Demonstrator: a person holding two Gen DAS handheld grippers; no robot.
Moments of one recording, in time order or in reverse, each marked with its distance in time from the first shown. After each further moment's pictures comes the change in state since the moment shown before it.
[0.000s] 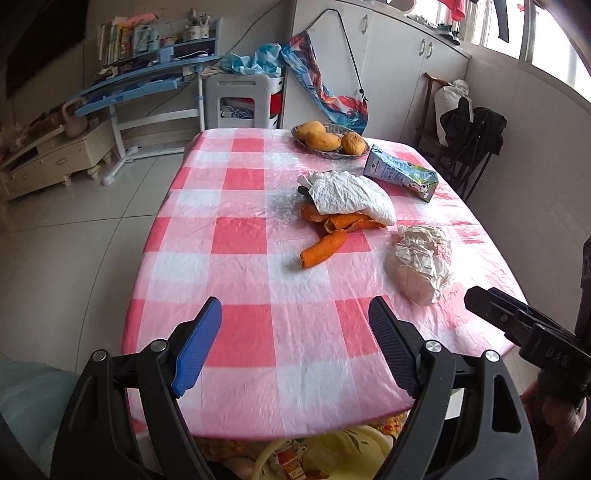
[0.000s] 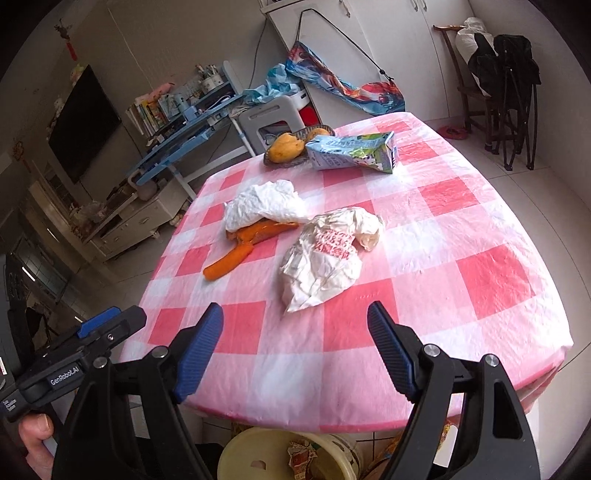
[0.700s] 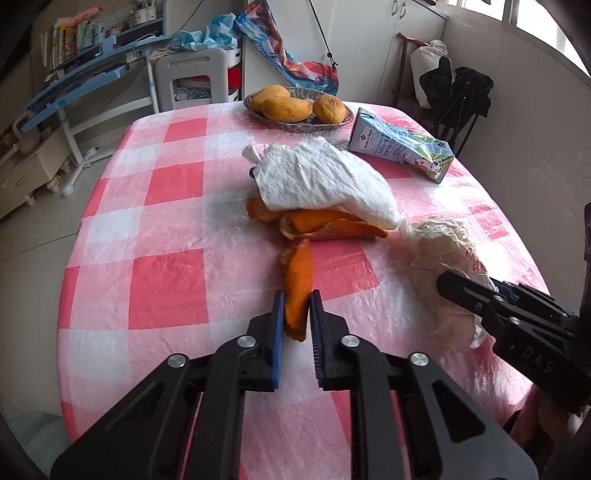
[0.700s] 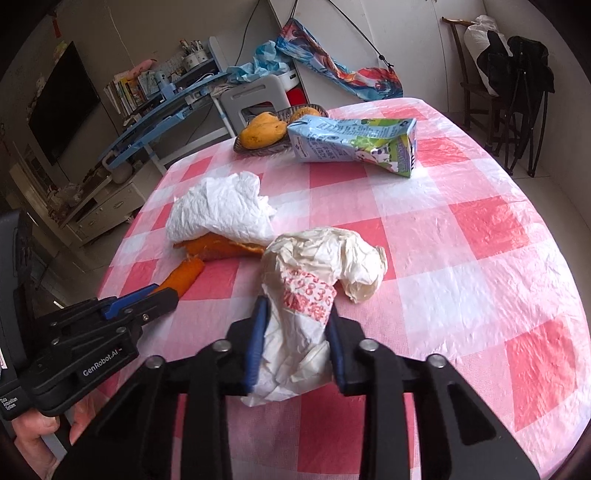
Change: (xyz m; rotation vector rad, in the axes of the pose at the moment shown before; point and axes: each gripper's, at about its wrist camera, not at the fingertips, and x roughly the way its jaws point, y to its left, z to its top) left arm 0.099 -0.021 0.042 0.106 0.105 -0.090; right arm 0.063 -0.003 0.029 -0.049 0.050 -0.069
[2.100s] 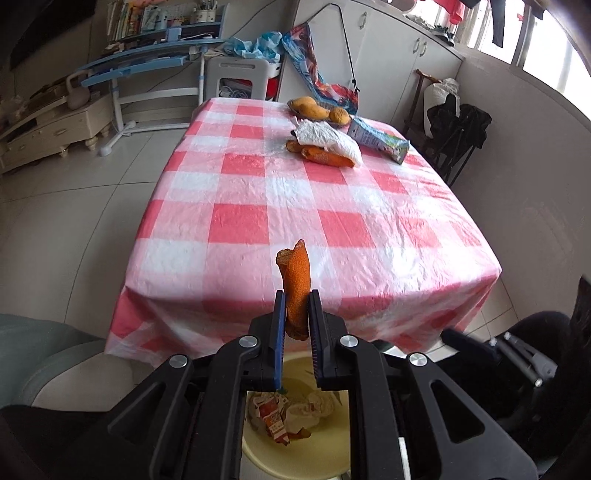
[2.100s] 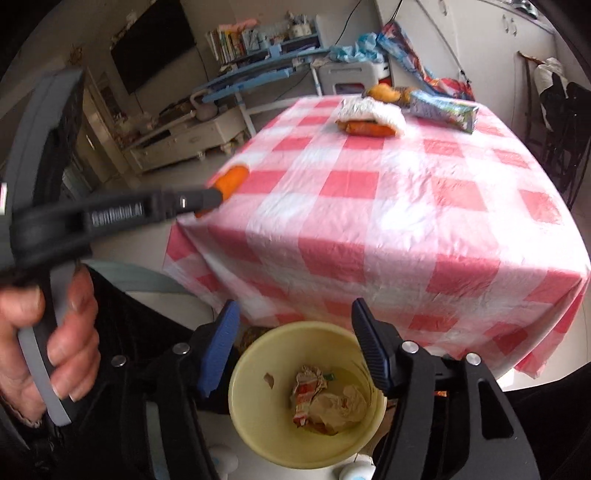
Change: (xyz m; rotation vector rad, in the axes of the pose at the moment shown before) left arm -0.151 -0.007 -0.153 -0.152 -0.051 0.017; right arm -0.107 0.075 -0.145 -0.255 0.034 0.155
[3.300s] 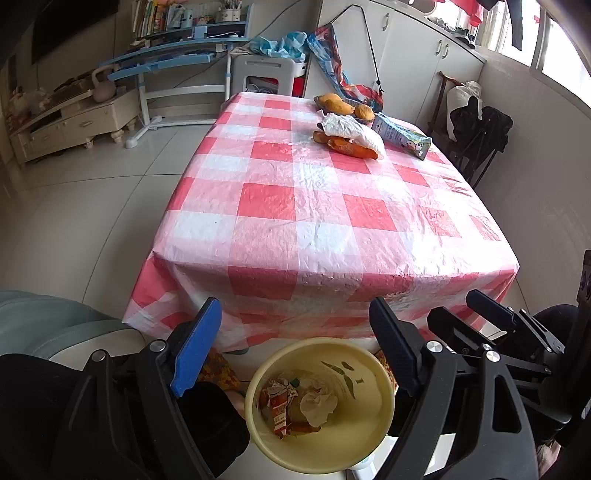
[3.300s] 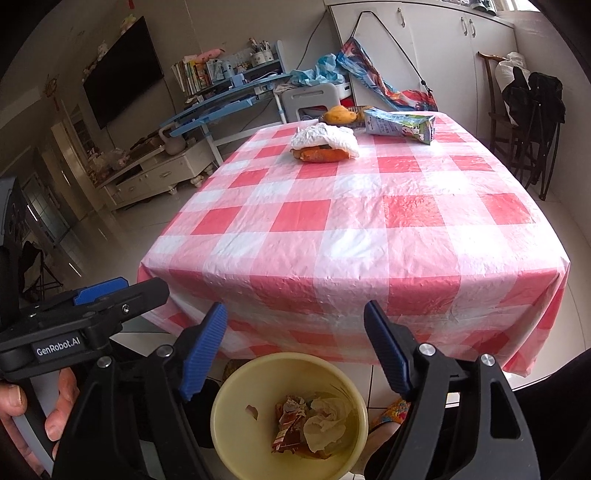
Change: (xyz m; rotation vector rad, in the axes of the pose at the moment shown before) left arm -0.007 0.007 -0.016 -0.062 -0.025 0.092; right arm -0.003 -0.018 0.000 0.086 -0.075 -0.086
